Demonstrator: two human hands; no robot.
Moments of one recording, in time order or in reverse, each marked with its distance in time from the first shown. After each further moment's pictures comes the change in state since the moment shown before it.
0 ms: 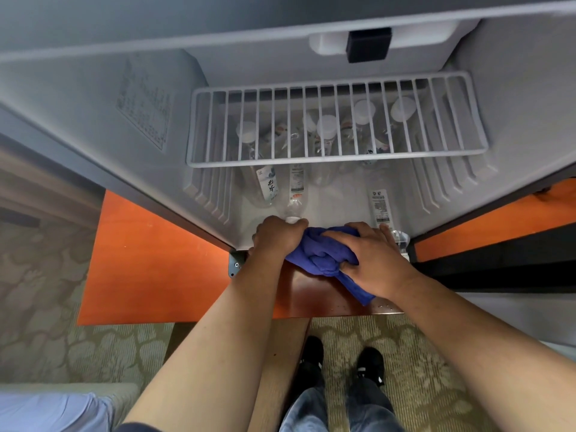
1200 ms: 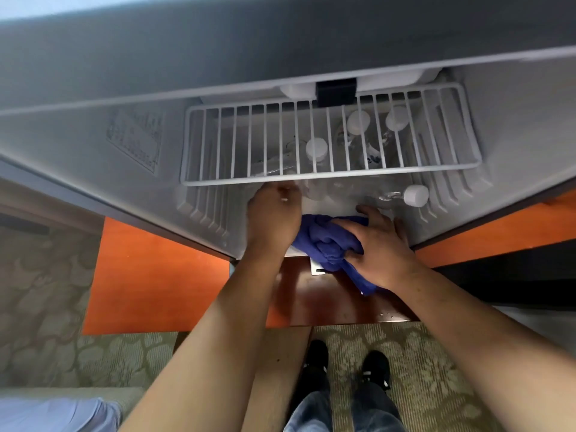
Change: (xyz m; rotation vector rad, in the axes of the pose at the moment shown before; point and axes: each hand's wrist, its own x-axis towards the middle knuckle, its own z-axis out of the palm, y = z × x) left_hand -0.020 0.041 -0.021 -0.088 0.439 0.479; right_hand 0.014 0.001 -0.026 -0.025 0.051 0.126
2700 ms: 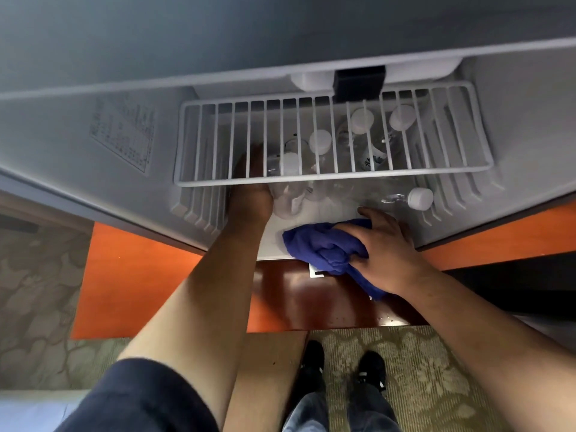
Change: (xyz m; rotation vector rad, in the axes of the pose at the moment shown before) left_hand 0.065 -0.044 0.007 0.264 -0.009 0.252; right_hand 0.001 0.006 -0.004 0.015 -0.058 -0.003
